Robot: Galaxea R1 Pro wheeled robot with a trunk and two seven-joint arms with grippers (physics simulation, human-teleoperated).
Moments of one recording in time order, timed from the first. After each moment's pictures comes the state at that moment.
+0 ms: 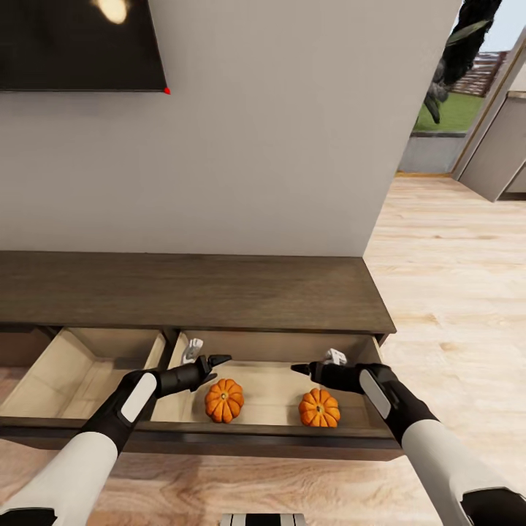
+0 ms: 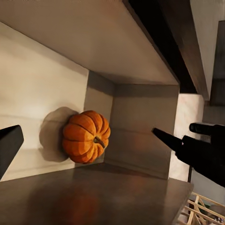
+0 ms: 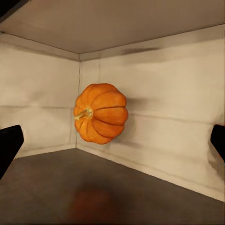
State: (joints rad) left arm -0.72 0.08 -0.02 -0.65 0.68 0.76 -0.55; right arm -0.78 -0.08 0.13 -0.59 -0.46 0.64 0.53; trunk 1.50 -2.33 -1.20
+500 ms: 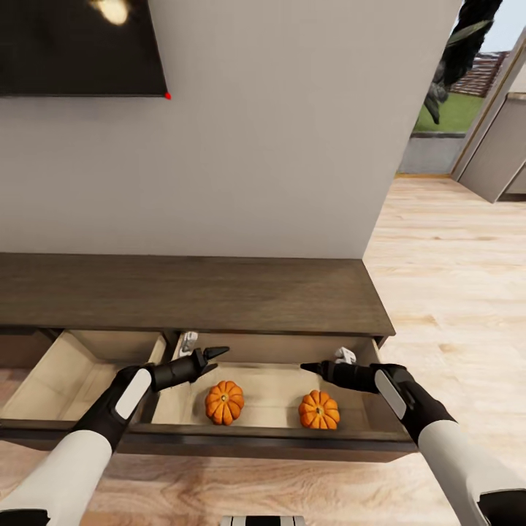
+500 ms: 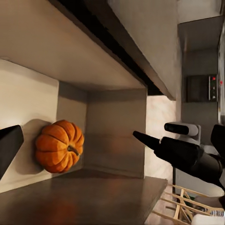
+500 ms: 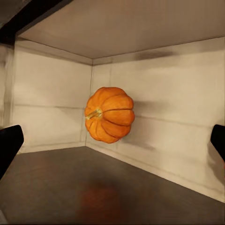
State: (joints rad) left arm -0.72 0.11 -0.02 -0.69 0.68 0.77 -0.68; right arm -0.78 -0.15 0.14 -0.59 -0.46 0.64 0.67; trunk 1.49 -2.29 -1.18
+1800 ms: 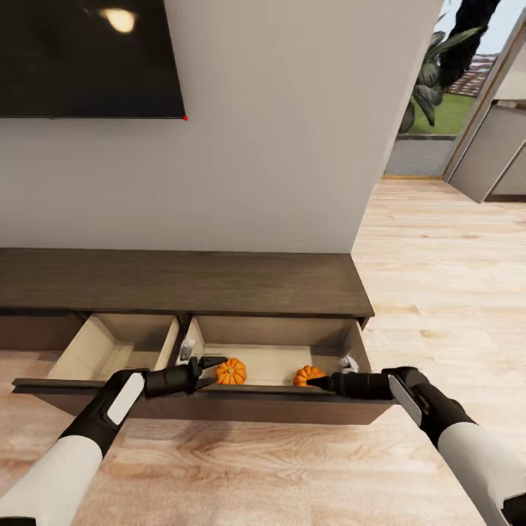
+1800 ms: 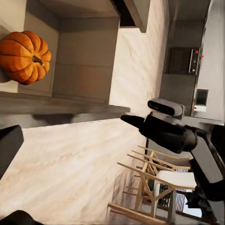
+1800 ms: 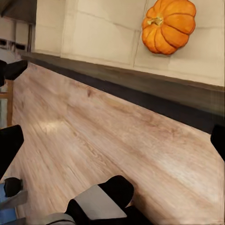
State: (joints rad) left arm -0.70 0.14 -0.04 -0.70 0.67 0.95 -0.78; right arm -0.77 -0.24 0.27 -0.59 -0.42 0.72 0.97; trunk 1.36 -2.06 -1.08
